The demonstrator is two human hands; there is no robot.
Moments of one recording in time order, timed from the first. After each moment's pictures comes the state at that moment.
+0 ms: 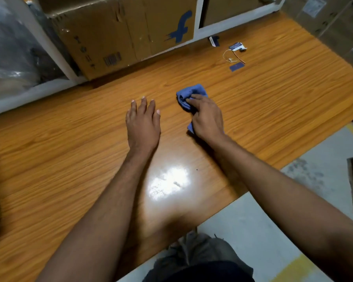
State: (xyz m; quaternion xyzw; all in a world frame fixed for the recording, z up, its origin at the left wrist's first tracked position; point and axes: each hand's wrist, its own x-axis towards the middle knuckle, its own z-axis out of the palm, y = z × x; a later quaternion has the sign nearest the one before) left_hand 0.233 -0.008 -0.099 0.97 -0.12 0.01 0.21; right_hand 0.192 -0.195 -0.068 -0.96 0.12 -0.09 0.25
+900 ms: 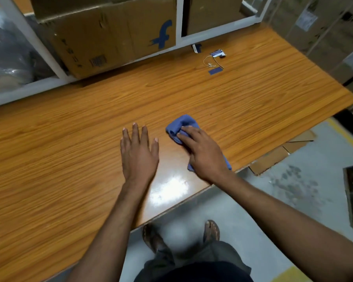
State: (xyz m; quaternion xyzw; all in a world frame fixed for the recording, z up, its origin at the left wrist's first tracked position) left_hand 0.105 -0.037 -0.099 0.98 -0.06 0.01 0.16; right_hand 0.052 -0.236 -0.085 -0.98 -0.08 -0.07 0.16
